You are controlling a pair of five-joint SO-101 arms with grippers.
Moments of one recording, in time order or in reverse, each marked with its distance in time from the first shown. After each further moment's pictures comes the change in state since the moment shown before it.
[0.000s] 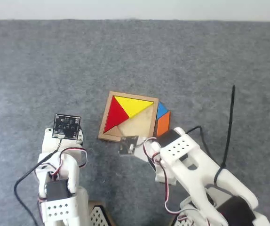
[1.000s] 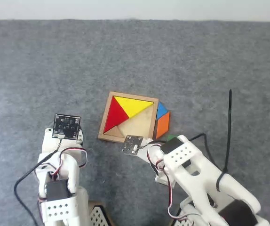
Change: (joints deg) left arm 0.0 0.0 0.0 0.0 0.0; right arm 0.4 -2.0 7.2 -9.7 -8.4
